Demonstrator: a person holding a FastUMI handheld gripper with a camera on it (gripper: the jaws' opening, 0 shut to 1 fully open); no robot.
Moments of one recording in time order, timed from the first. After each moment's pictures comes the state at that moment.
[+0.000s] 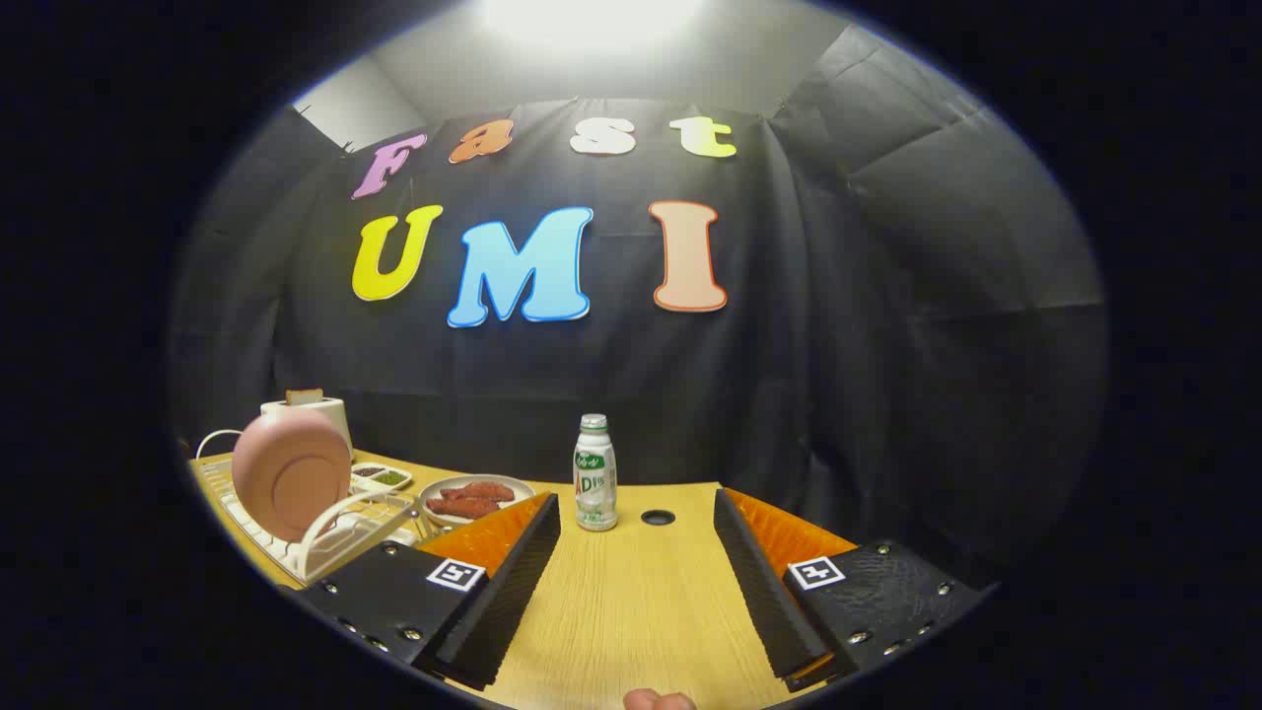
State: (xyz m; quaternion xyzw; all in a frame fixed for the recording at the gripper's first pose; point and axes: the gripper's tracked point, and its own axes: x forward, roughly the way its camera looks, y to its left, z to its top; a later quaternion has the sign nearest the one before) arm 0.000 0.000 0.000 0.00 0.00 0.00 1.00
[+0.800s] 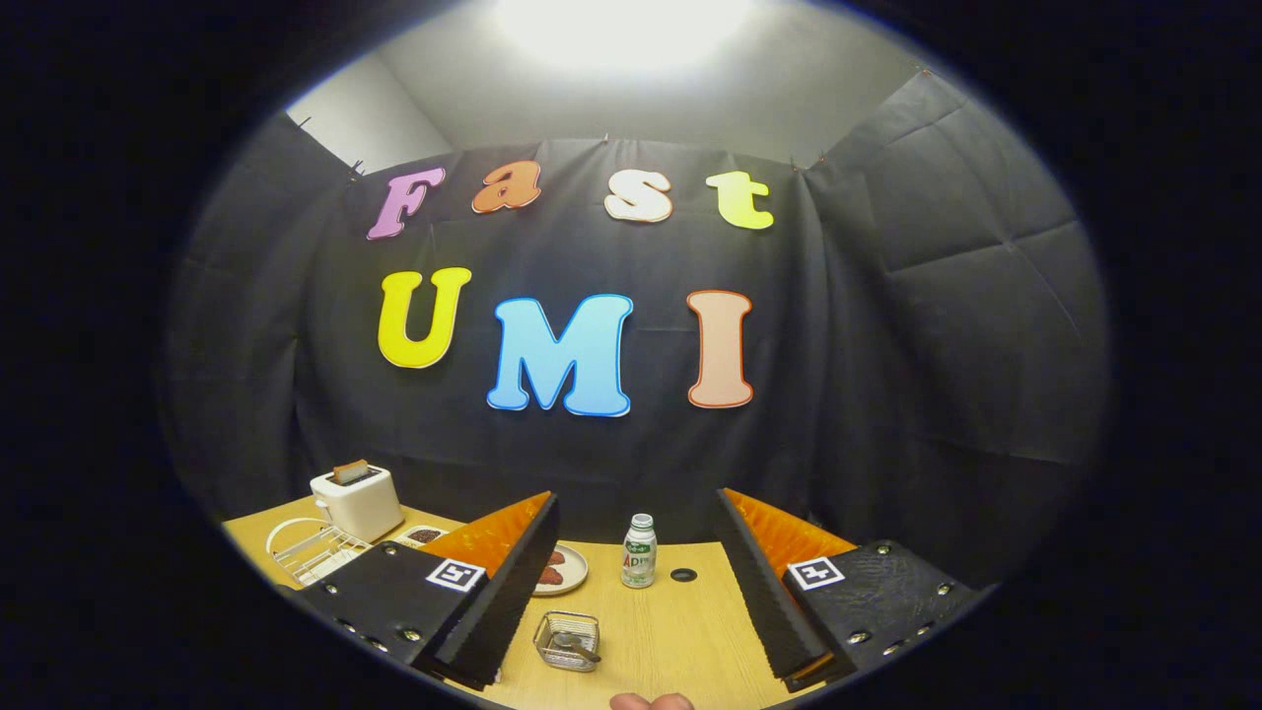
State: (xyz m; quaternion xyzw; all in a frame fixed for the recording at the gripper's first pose) arm -0.055 0.085 0.180 -0.01 0.00 0.03 1.00
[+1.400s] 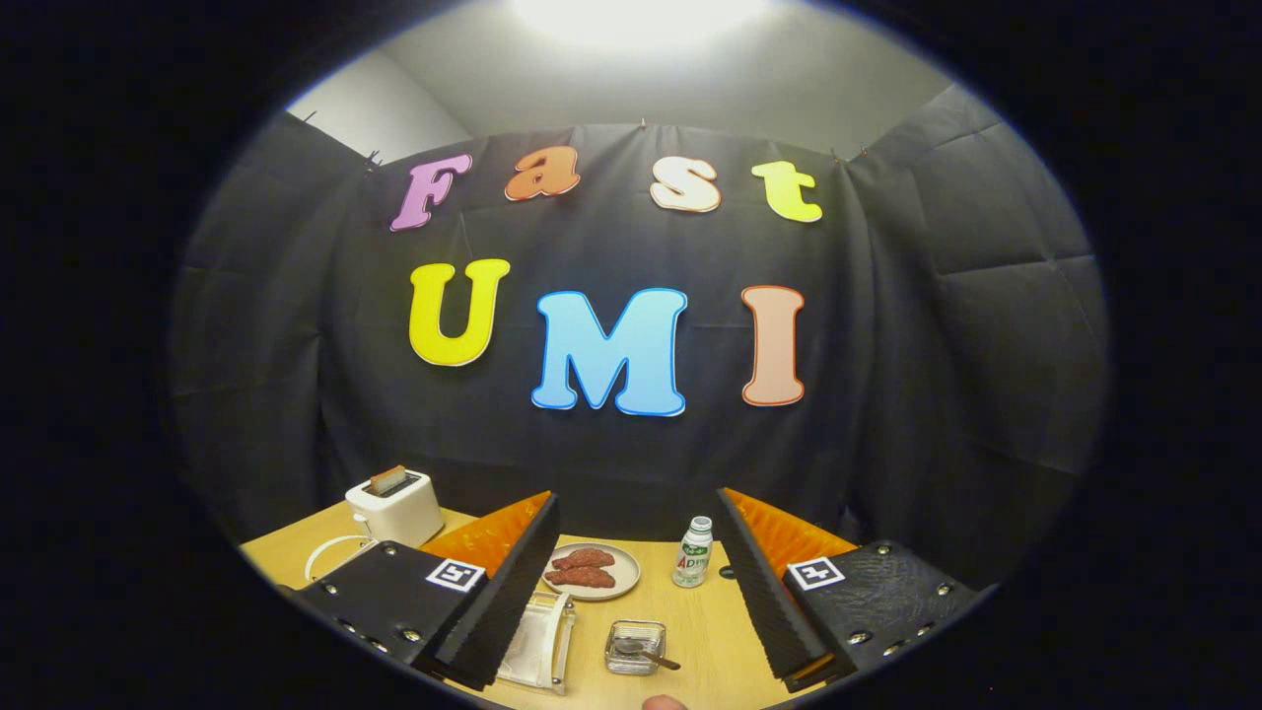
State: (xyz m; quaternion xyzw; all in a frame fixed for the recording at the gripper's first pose) arm -0.038 0.166 0.196 -0.01 0.04 0.05 1.00
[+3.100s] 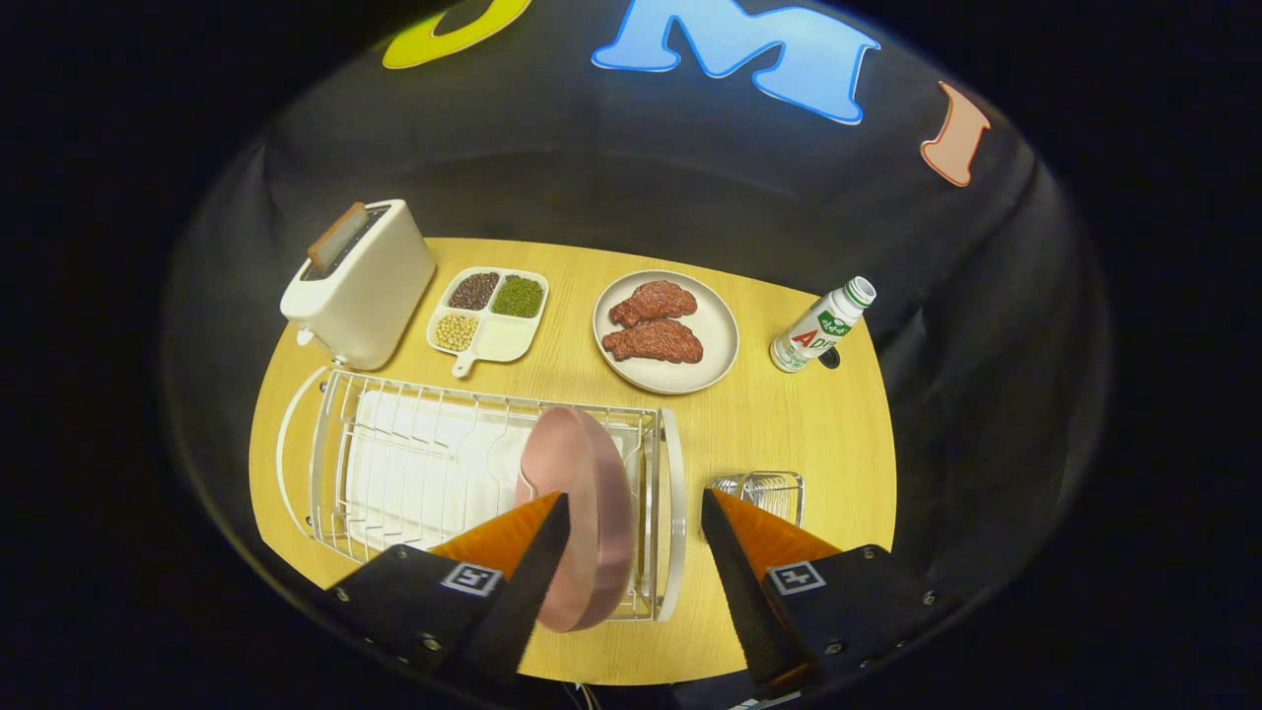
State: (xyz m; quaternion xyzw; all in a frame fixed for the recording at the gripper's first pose) arm 0.036 0.307 -0.020 -0.12 0.54 0.03 0.83
